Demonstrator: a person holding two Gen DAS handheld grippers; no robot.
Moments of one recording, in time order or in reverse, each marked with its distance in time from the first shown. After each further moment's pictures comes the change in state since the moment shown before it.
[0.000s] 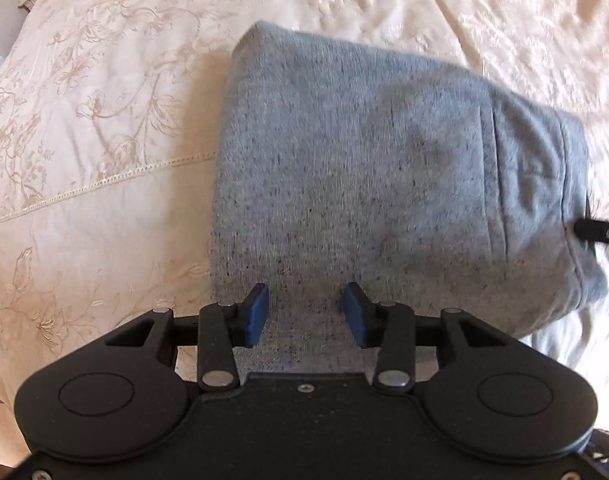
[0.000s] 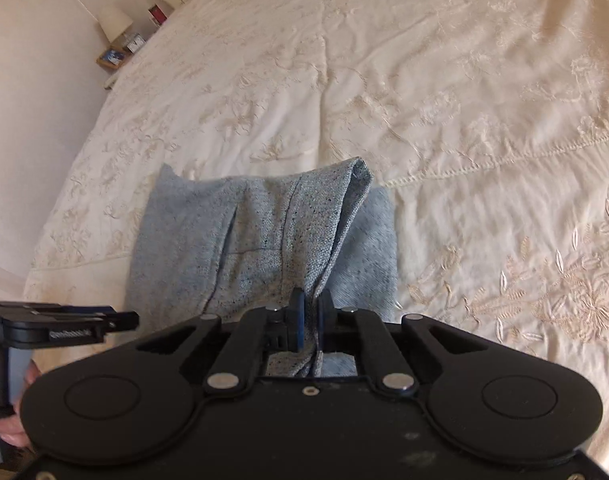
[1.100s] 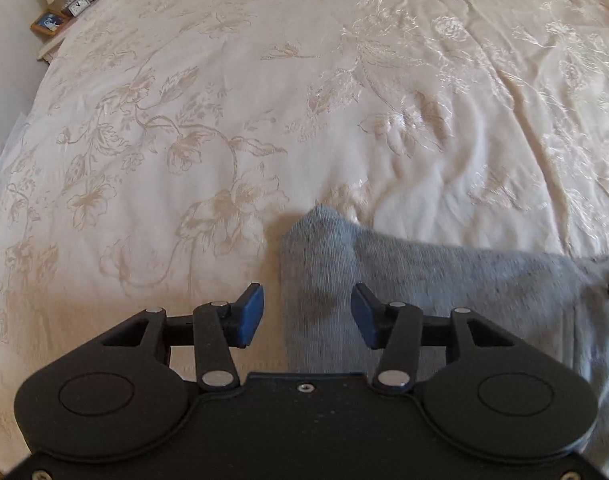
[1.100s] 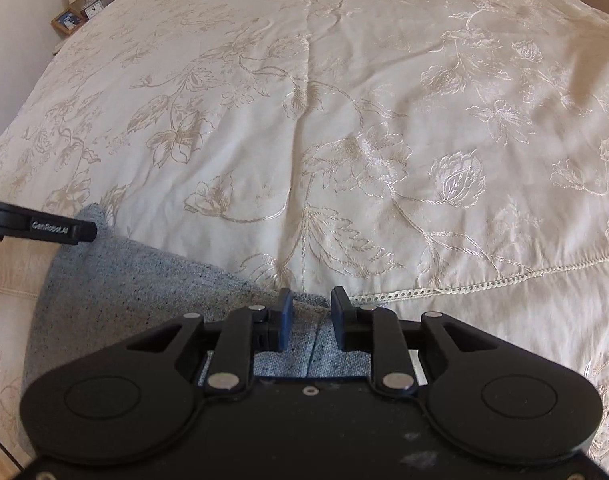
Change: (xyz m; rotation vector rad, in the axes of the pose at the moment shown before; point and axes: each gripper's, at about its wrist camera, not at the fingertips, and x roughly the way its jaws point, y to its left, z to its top) left arm 0.016 0.036 0.100 0.007 -0.167 0.091; right arm 0.067 0.041 0.088 -0.112 -0.077 -0.187
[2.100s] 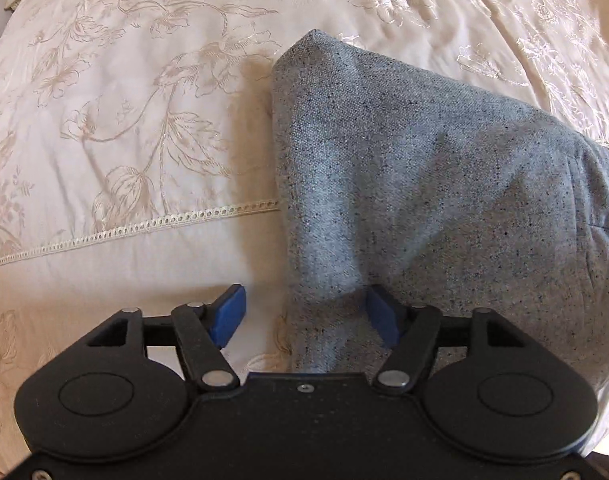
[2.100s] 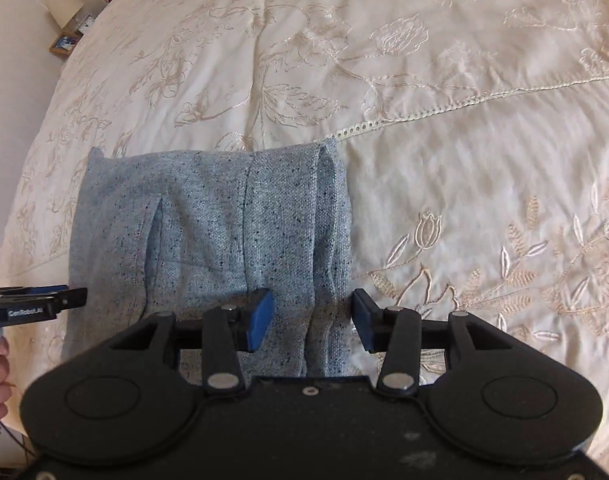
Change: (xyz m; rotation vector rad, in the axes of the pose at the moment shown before) left arm 0.024 0.018 -0.078 -0.014 0.103 -0.148; right arm -0.007 -0.068 -0.078 0.170 0.151 0.212
